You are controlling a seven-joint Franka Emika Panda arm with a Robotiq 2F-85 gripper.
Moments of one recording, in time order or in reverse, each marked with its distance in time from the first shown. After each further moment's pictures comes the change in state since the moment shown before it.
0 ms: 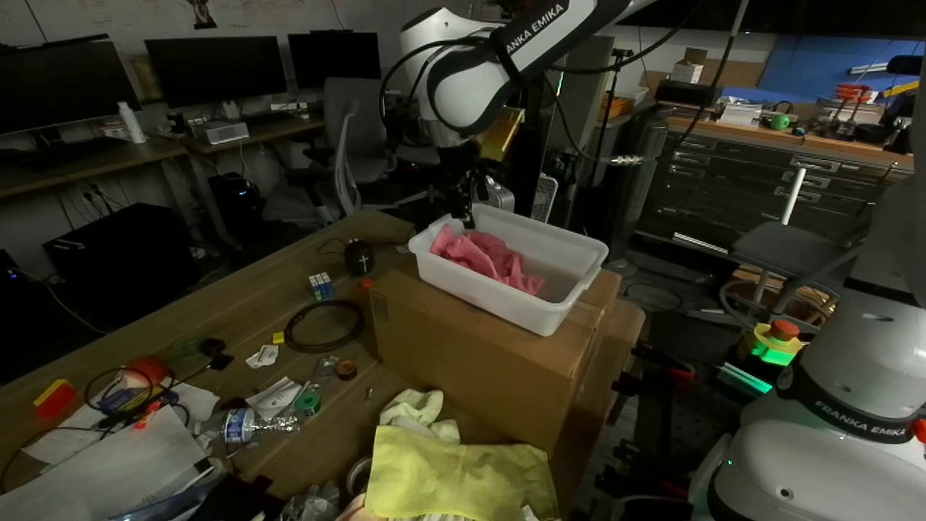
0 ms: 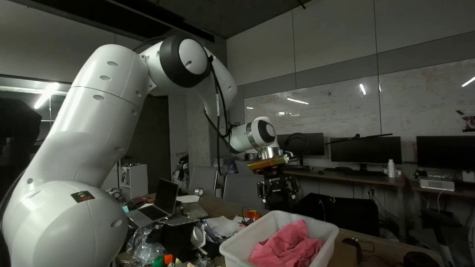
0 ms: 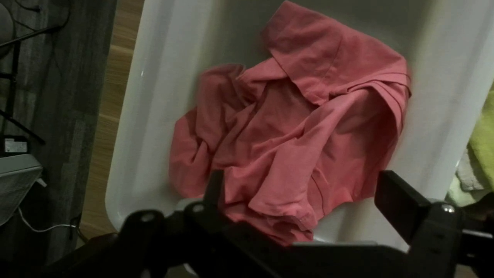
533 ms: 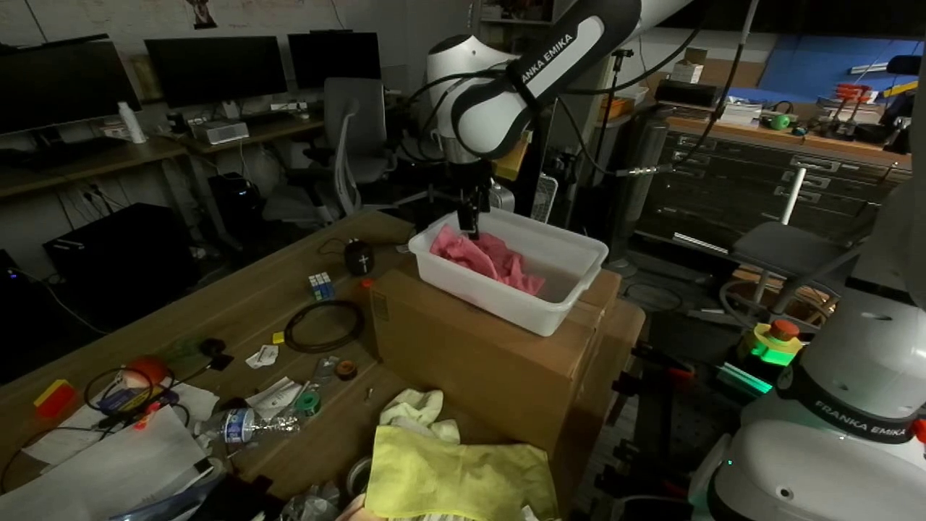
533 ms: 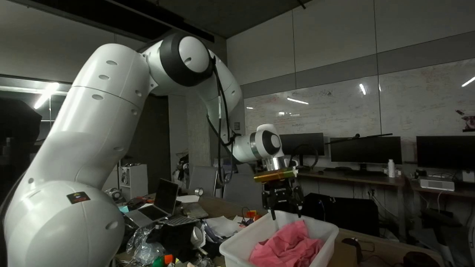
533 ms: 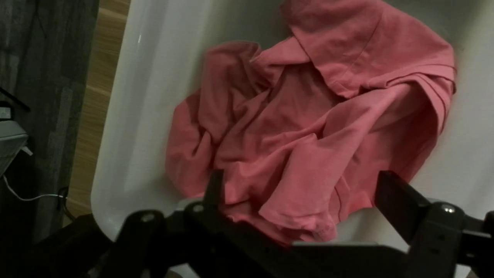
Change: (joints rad) arm -0.048 0.000 -0.006 -0.110 0.000 0.211 -0.083
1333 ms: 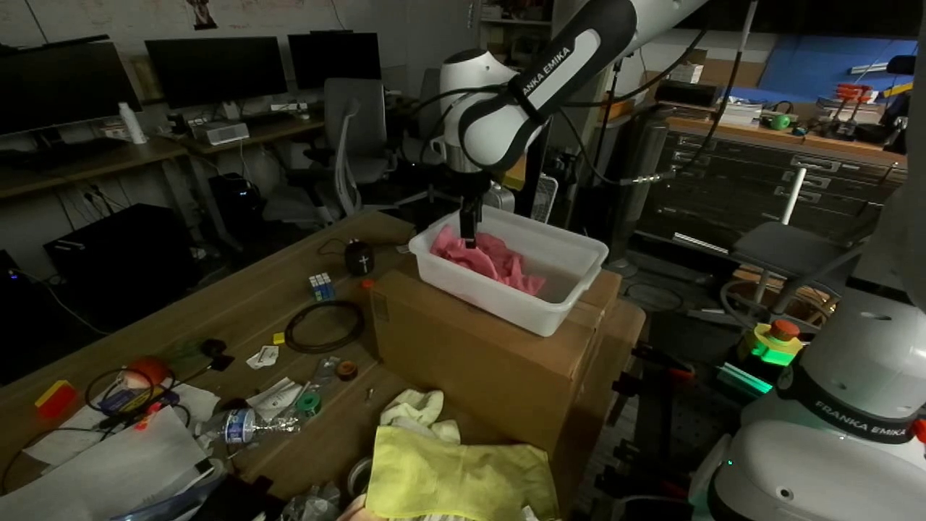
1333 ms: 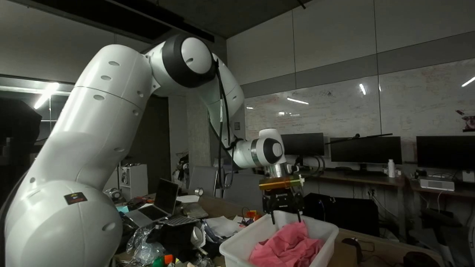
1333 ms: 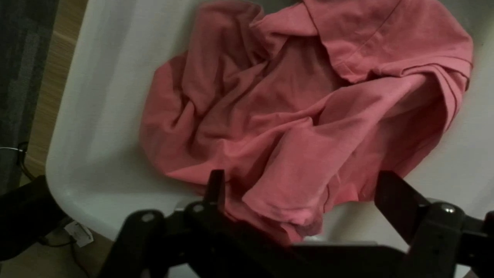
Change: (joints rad) arm -0.029 0.016 0.009 -0.047 0.072 0.146 -0.178
